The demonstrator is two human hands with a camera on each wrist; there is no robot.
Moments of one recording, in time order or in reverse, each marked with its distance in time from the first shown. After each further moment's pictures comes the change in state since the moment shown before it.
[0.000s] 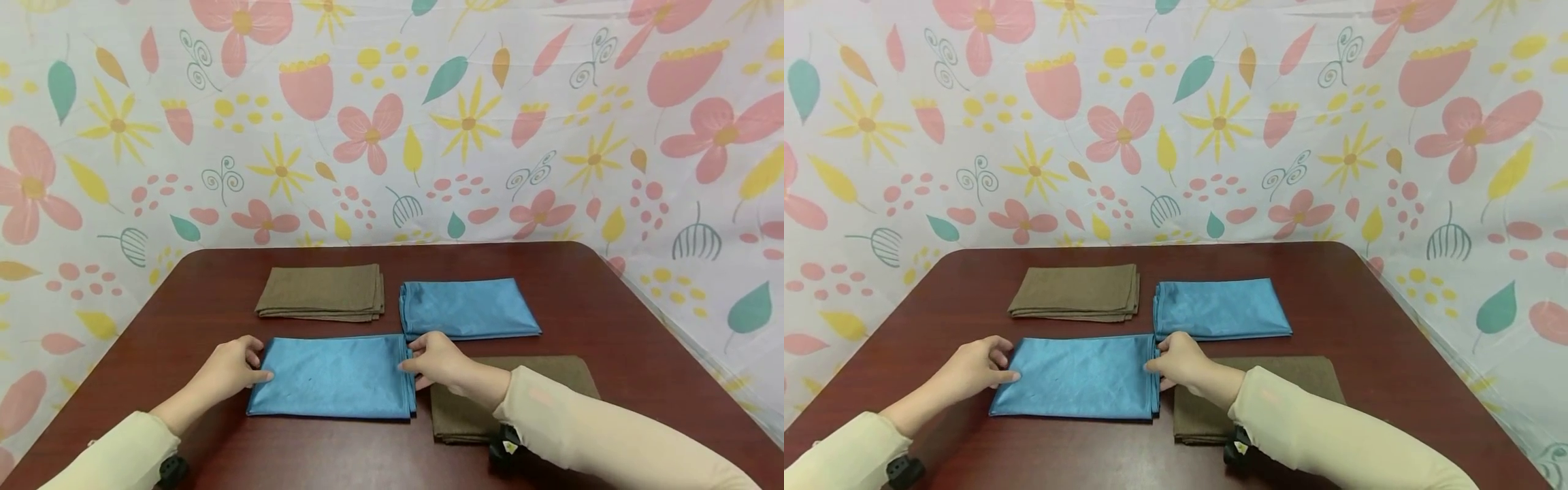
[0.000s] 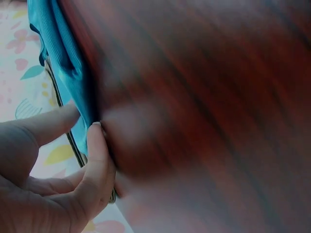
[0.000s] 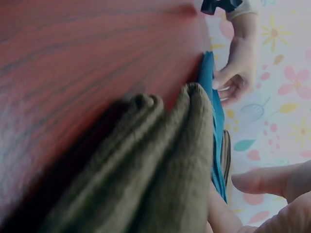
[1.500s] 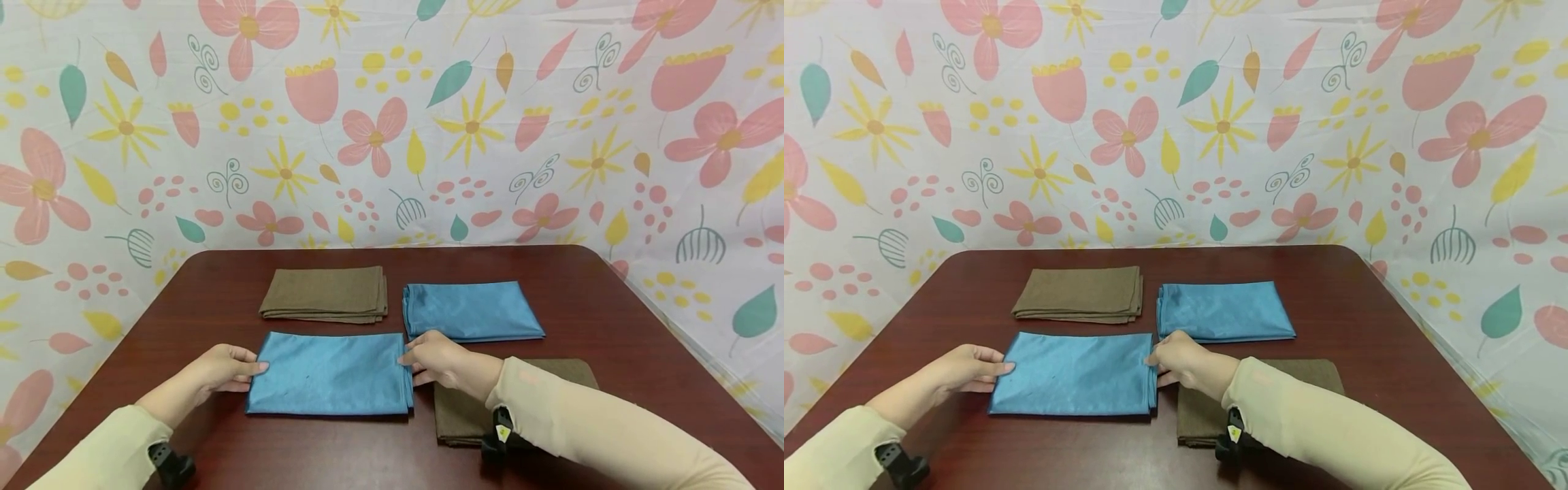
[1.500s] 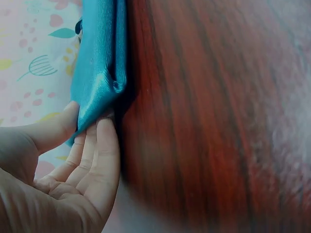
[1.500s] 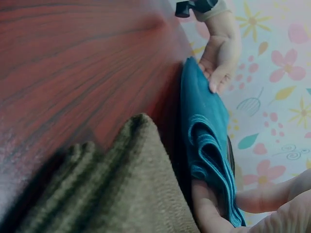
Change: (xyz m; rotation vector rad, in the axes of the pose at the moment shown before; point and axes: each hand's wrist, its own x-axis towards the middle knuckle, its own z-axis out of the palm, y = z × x) left_hand 0.001 -0.017 -0.018 -0.548 -0.218 -0.260; right_hand 0.014 -0.010 0.001 0.211 -0.098 0.163
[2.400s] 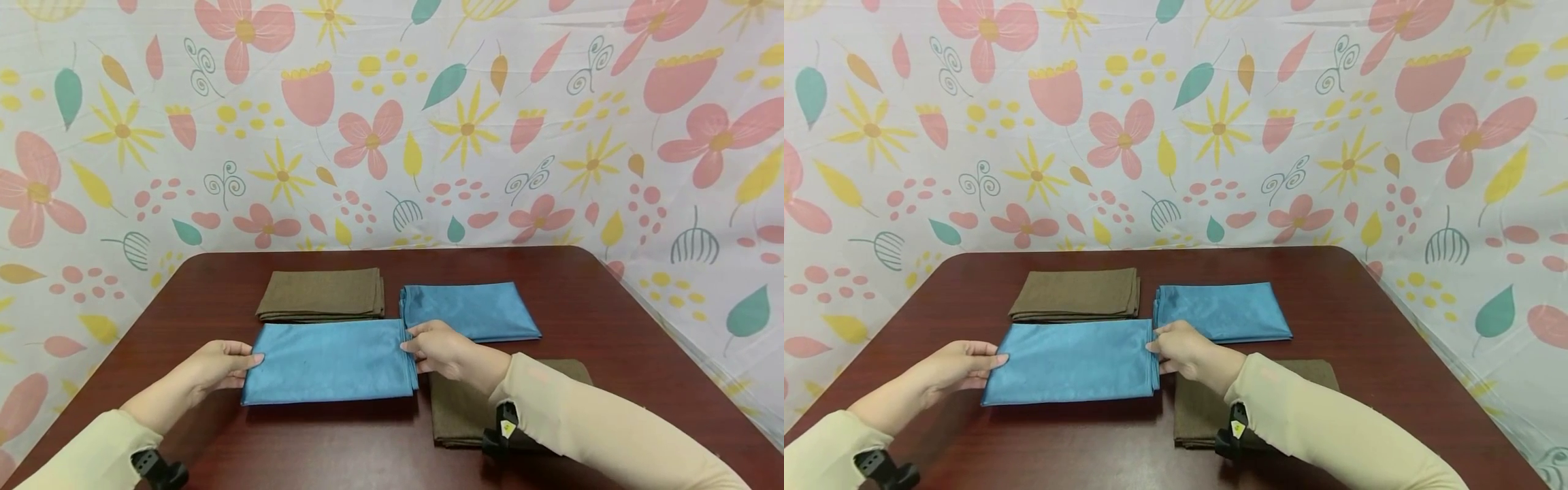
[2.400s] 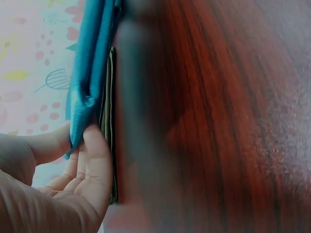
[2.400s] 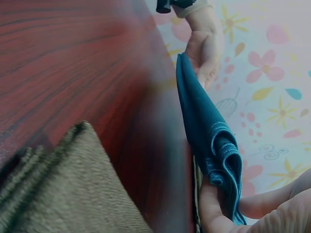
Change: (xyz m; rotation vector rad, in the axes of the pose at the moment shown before) left_hand -0.009 0.013 -0.002 -0.091 -0.051 0.045; right_hand -0.008 -0.014 -0.012 0.074 -0.055 -0.056
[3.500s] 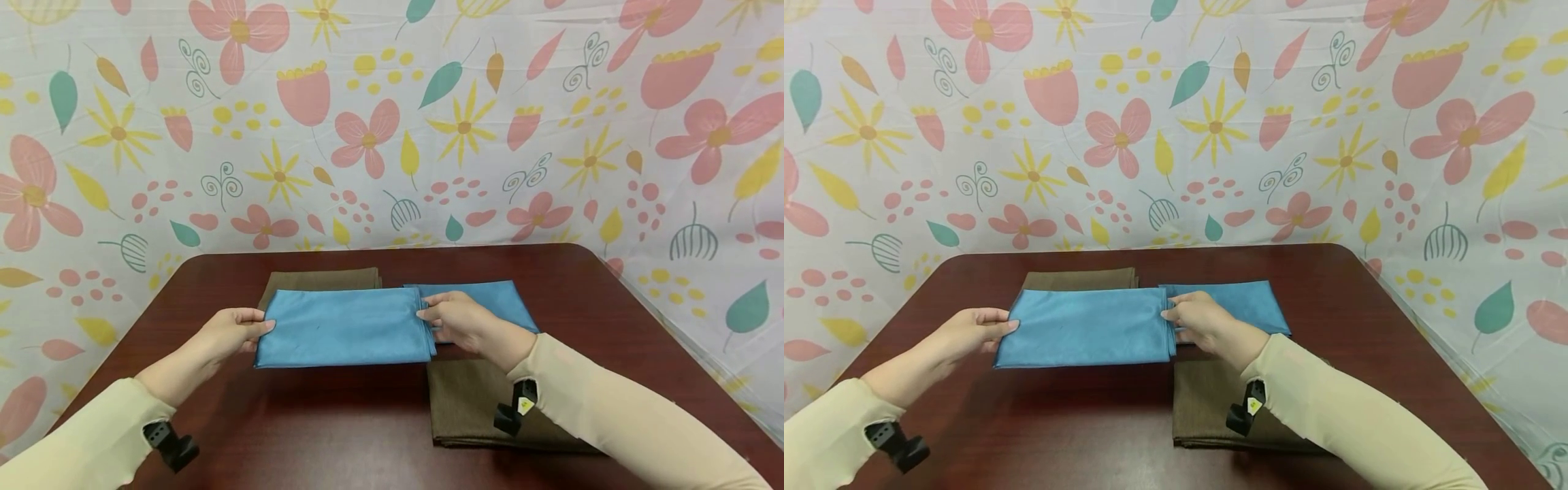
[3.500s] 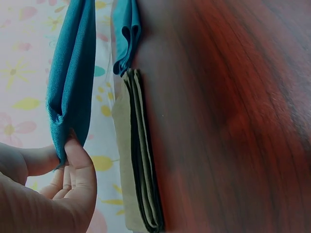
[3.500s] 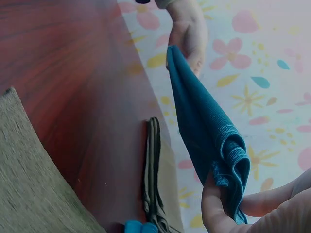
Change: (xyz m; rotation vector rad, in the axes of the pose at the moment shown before) left_hand 0.003 0.053 0.013 0.106 0.109 0.081; right_hand -0.007 -0.034 -0.034 0.066 0.008 -0.048
